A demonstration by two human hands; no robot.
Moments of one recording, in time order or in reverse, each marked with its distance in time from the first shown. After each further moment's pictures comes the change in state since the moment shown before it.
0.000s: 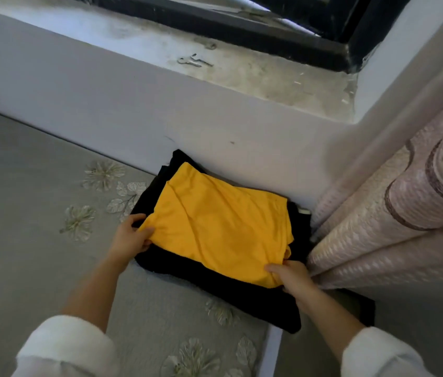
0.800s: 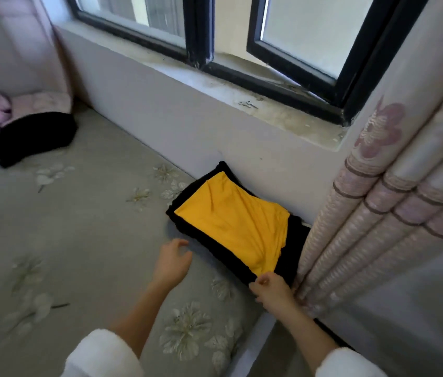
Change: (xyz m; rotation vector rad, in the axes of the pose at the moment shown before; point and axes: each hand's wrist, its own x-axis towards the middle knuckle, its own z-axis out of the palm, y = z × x) left_hand -0.209 -0.062 0.053 0.178 0.245 0.201; right_hand -0.120 0.049 -0.006 -0.561 -0.127 -0.372
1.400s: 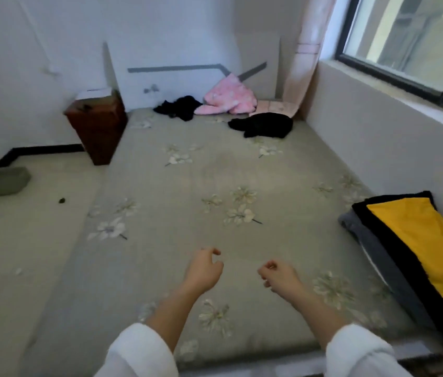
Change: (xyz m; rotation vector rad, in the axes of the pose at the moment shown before) left_hand -0.431 -0.229 -0.177 -0.035 0.427 -0.373; right_hand -0.304 -0.020 0.283 -0.352 -0.499 -0.479
